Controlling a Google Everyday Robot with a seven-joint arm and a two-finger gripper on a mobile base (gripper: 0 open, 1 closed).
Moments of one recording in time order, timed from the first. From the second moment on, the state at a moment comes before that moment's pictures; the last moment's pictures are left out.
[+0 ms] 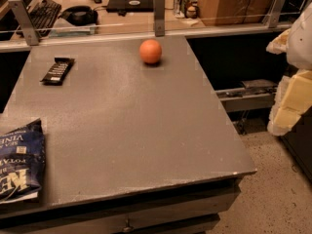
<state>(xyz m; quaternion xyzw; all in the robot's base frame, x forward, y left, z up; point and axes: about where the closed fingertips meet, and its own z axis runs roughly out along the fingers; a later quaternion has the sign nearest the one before) 0.438 -0.217 0.976 -0.60 0.78 -0.03 0.16</state>
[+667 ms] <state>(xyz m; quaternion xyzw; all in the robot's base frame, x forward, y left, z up) 0.456 -0.209 0.971 -0.61 0.78 -0.03 0.17</state>
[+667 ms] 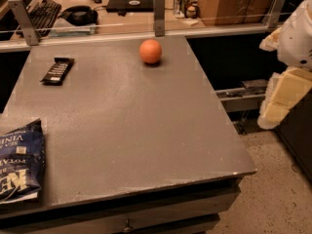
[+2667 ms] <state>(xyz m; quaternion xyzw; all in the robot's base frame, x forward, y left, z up) 0.742 -0.060 0.906 -0.54 0.72 0.17 0.40</state>
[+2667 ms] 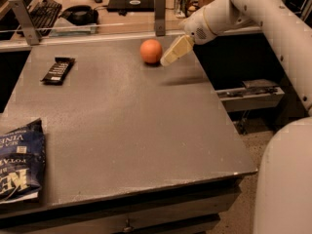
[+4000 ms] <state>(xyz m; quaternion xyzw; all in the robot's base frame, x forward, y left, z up) 0.782 -0.003 0.855 -0.51 0.72 0.22 0.42</state>
